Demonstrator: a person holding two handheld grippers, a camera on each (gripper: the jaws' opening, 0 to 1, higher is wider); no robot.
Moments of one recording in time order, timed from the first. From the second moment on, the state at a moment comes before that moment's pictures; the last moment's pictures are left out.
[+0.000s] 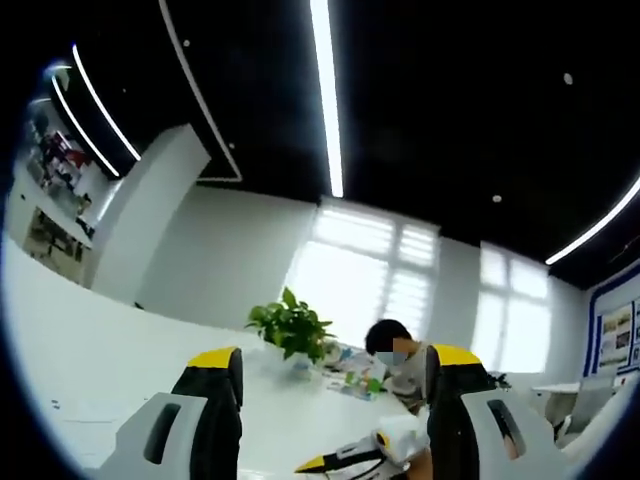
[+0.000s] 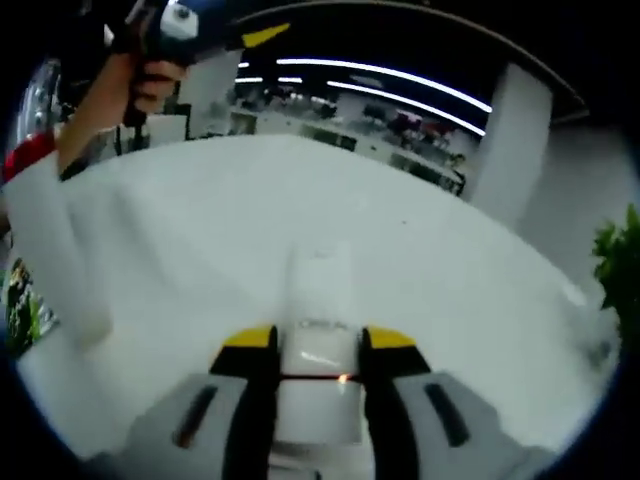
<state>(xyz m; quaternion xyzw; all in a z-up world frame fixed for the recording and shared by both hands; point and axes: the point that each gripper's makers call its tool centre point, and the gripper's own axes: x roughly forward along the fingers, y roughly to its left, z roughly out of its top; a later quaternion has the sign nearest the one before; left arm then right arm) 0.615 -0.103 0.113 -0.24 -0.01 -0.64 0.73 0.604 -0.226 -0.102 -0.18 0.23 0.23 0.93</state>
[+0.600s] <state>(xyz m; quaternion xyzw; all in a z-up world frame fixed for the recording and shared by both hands) 0.610 -0.108 0.109 -0.23 -0.01 -0.64 0.73 0.593 -0.232 -0.088 -0.09 0.24 0.25 0.93</state>
